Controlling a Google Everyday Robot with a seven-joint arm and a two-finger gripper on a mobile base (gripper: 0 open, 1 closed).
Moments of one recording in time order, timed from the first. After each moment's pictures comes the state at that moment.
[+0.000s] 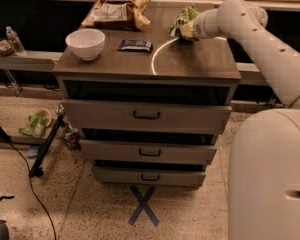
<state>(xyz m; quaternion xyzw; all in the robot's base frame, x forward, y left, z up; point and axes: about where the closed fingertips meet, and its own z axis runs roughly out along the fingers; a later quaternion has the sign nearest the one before) 0.900 -0.157 0.877 -0.25 0.81 0.05 0.53</state>
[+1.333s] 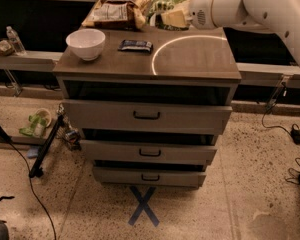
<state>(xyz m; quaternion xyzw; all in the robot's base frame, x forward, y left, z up) 0.755 -0.072 0.983 -0.38 0.71 0.19 0.56</state>
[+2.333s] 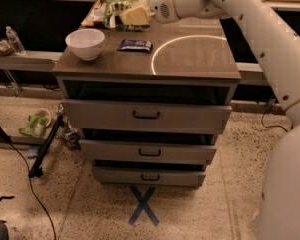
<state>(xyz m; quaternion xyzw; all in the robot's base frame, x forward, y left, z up) 0.738 0.047 0.988 -0.48 0.66 0.29 0.51</state>
